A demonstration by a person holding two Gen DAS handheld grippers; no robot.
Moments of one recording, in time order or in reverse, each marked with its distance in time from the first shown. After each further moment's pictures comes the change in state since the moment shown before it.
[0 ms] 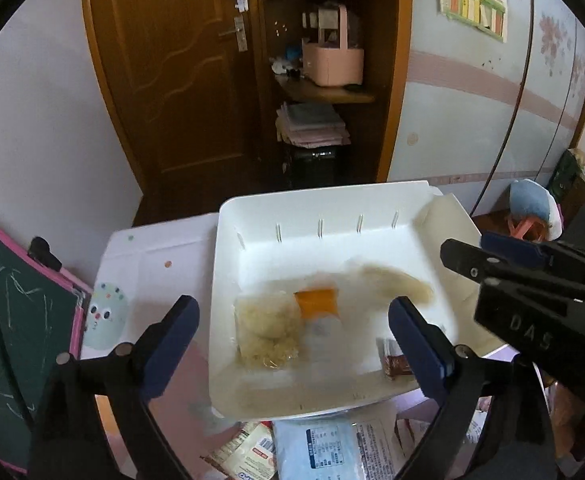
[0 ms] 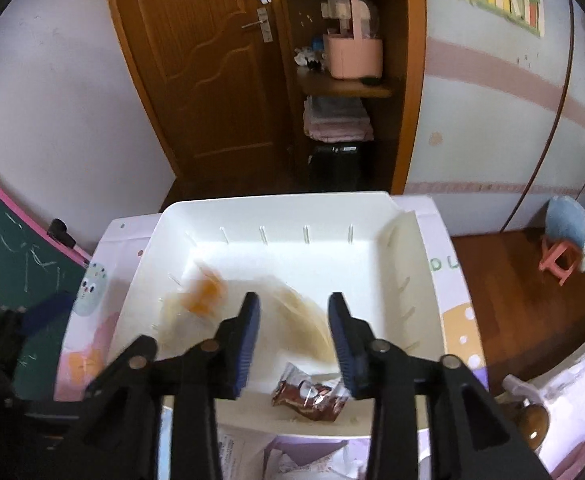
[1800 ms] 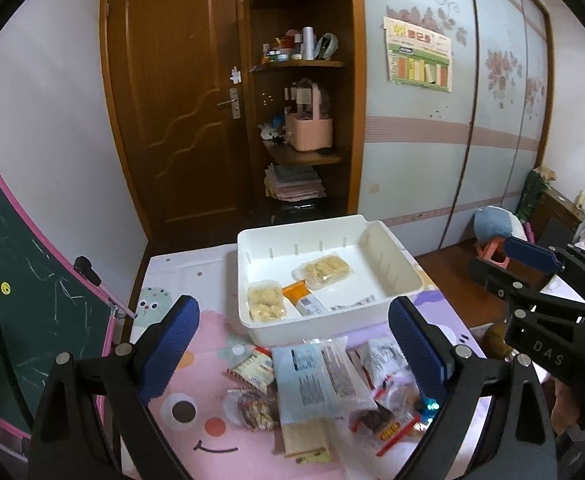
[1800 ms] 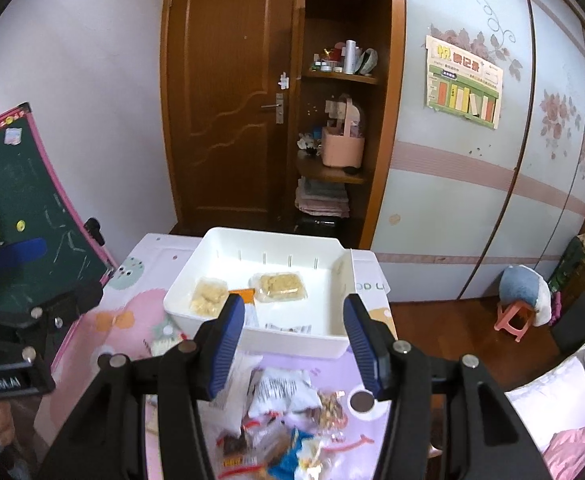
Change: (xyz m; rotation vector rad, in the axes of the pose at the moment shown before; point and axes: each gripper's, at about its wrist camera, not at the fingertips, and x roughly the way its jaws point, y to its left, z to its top) left arm -0.237 -0.008 -0.088 0.037 -0.225 -0.045; right arm -0.223 0.003 -0.111 -0.115 -0.274 -0.063
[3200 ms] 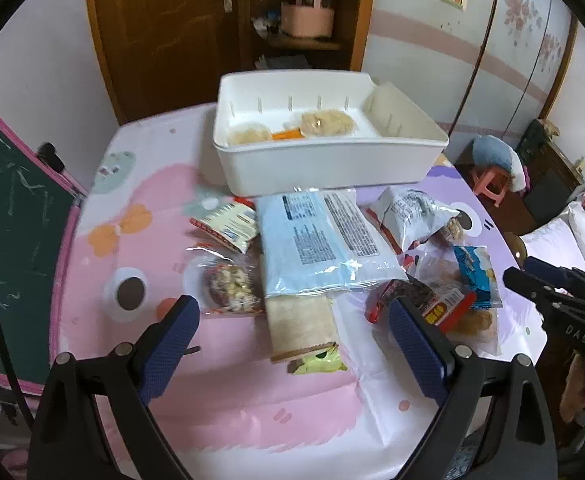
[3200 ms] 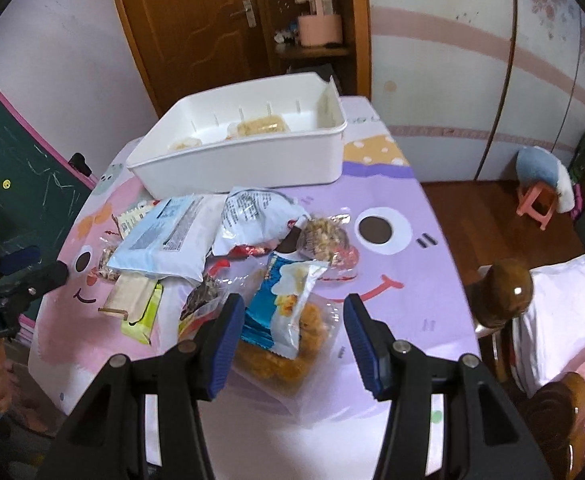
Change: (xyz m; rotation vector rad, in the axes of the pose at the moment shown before) left arm 0.104 0.009 -0.139 -0.064 0.352 -0.068; right arm 0.073 -0.031 -0.159 0.184 0.343 0.077
